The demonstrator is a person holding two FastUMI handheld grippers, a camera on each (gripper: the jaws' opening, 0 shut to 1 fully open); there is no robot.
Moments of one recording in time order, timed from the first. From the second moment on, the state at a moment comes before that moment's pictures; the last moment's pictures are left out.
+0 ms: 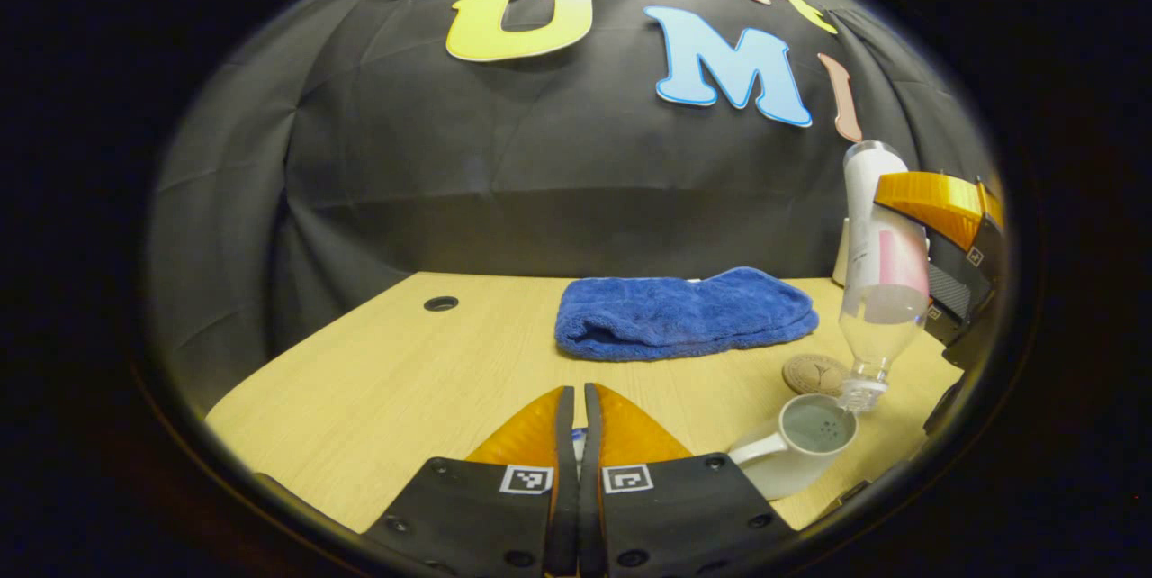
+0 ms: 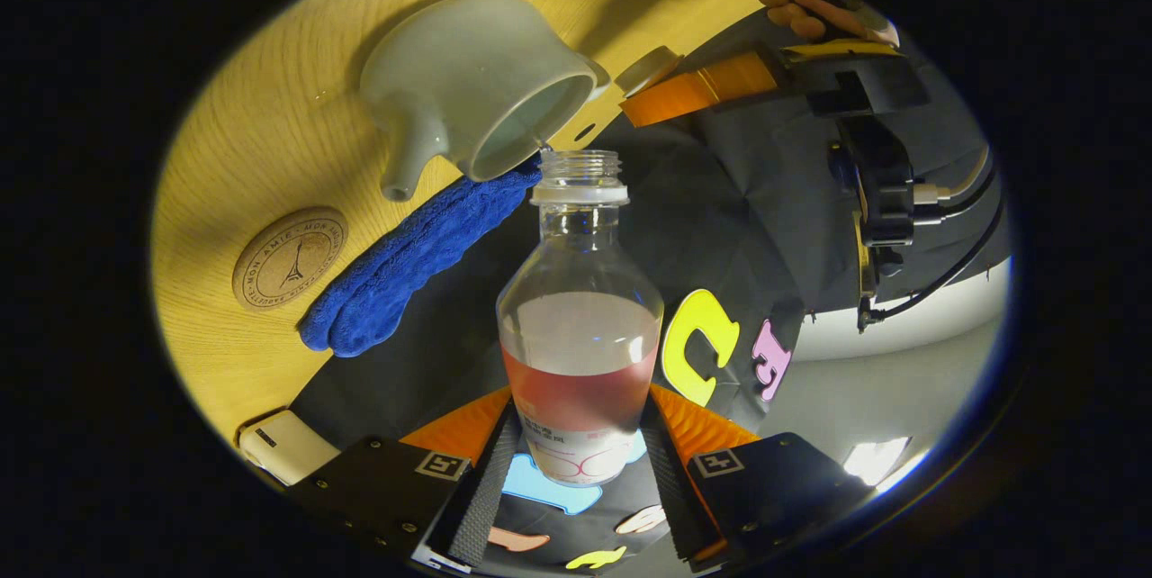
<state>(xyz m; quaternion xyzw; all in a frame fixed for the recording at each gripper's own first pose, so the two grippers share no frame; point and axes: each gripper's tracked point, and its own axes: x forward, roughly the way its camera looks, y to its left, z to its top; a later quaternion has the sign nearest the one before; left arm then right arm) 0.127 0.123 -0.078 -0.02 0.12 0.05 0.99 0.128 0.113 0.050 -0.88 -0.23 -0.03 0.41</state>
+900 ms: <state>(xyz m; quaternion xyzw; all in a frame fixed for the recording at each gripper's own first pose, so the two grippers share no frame) 0.127 0.123 -0.082 -0.02 0.13 0.05 0.99 0.128 0.070 0.005 -0.66 -0.08 0.06 0.74</state>
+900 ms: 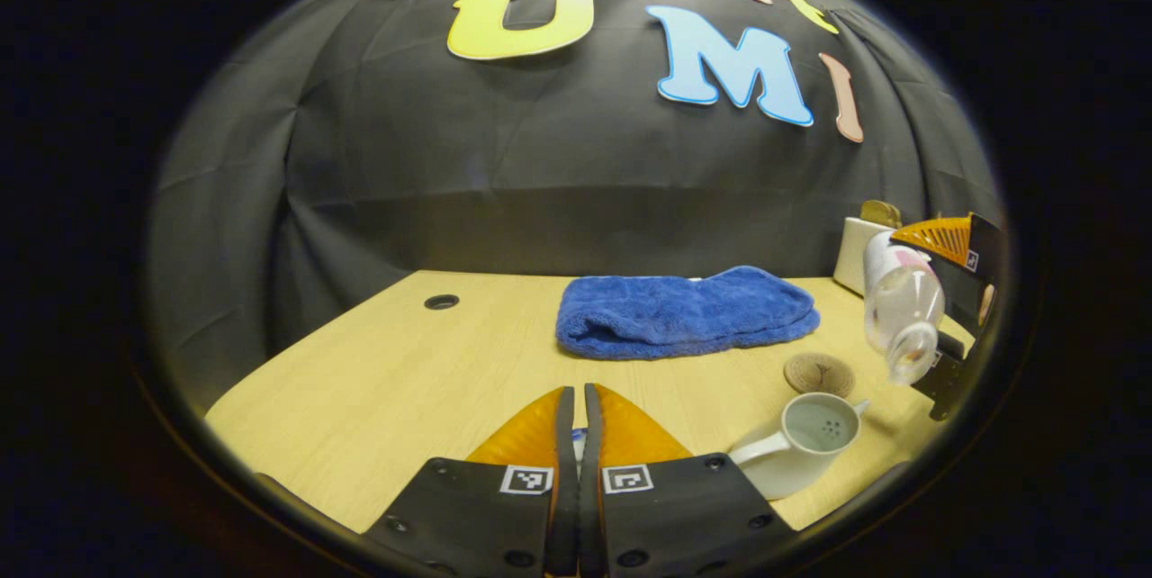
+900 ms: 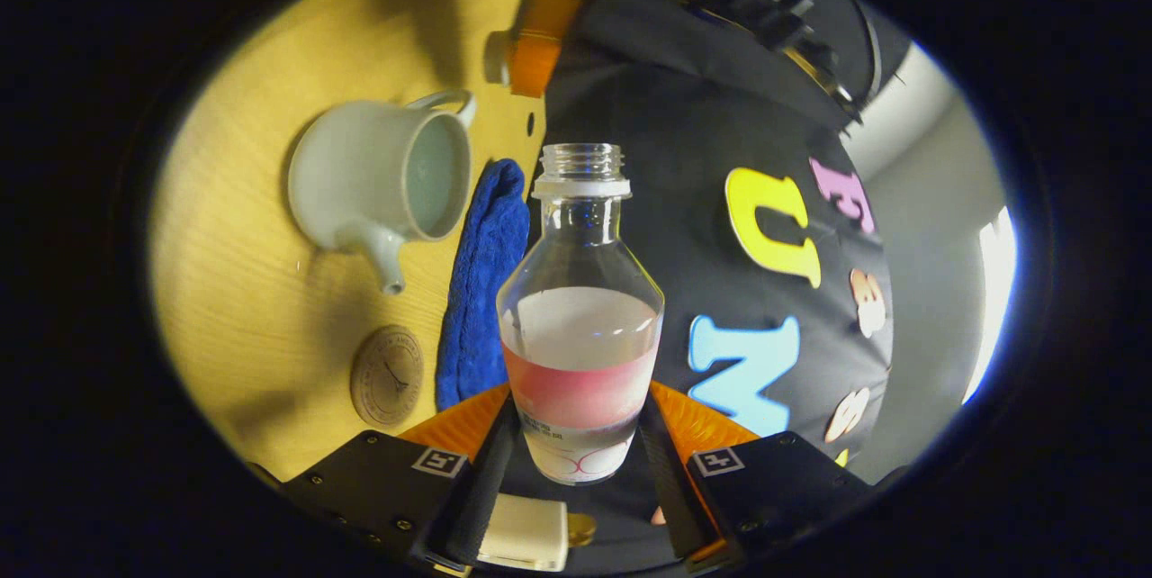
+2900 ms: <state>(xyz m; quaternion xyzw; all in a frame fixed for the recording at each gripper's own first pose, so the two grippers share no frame) 0.129 0.124 -0.090 -0.01 0.14 0.05 0.99 0.187 0.070 -0.073 0.03 0.13 0.12 0.98</state>
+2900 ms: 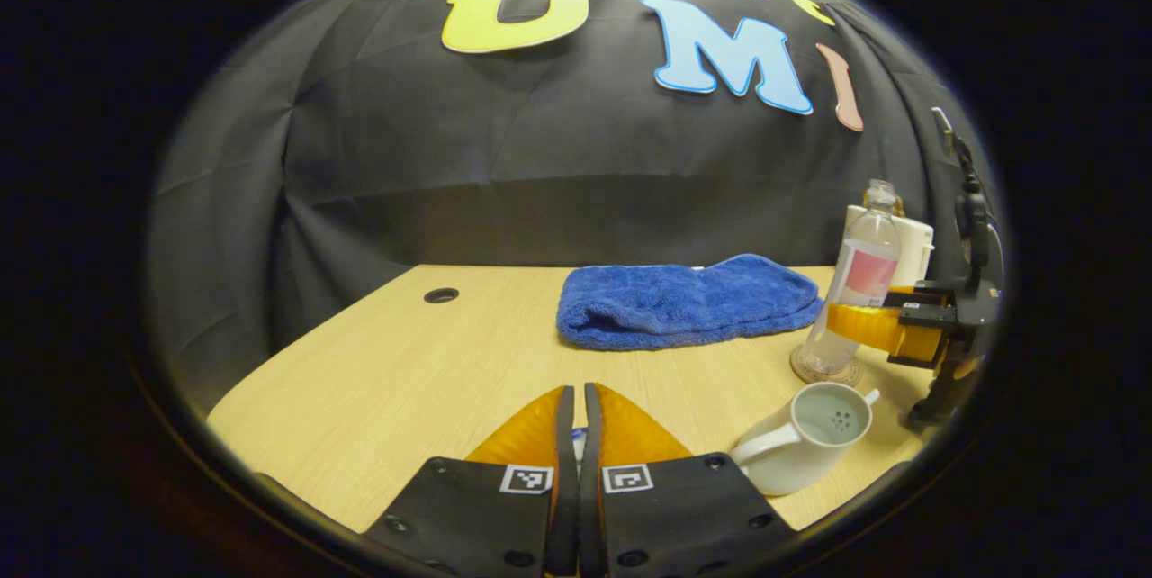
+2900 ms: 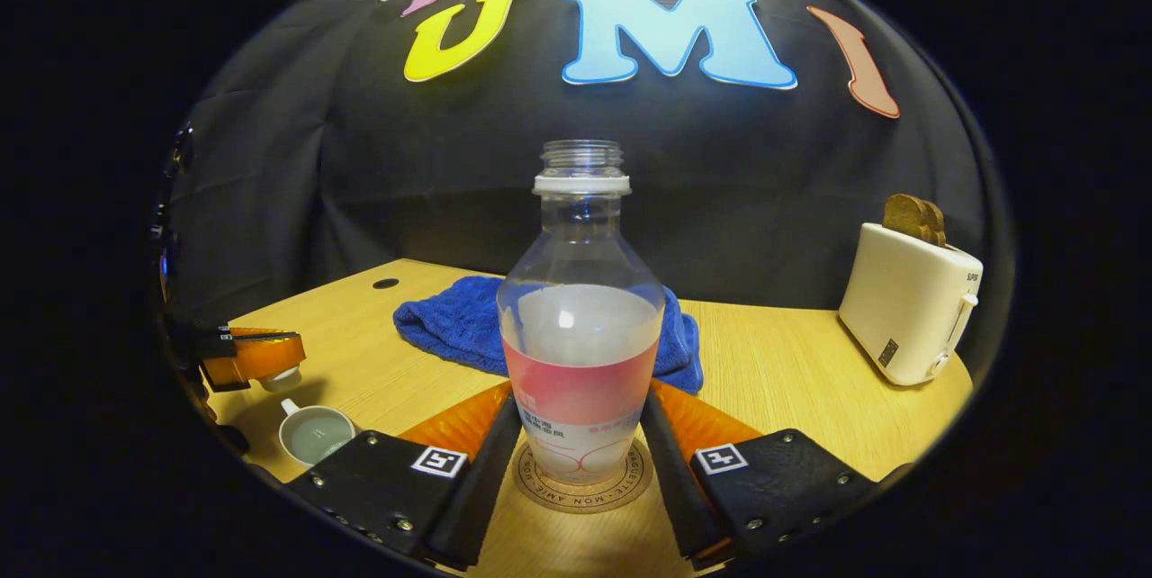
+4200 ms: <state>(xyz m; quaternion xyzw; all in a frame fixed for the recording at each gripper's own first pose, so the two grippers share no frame) 0.123 0.101 -0.071 -0.01 0.12 0.02 0.99 0.146 0.044 -0.046 0.07 0.06 0.09 0.99</state>
